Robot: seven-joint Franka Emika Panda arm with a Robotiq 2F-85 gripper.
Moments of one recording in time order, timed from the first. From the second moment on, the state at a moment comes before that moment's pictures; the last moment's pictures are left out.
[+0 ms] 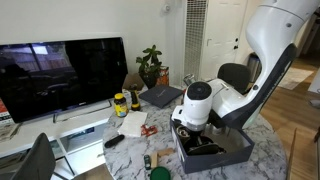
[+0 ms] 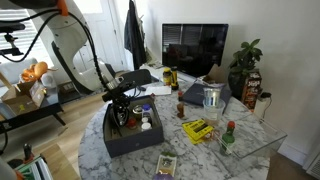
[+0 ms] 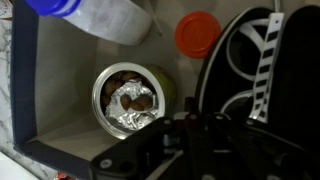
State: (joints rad) arm 0.25 0.46 0.19 -2.24 -0.93 2.58 0.10
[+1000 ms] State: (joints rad) arm 0.25 0.36 0.16 -2.31 -0.94 2.64 0.09
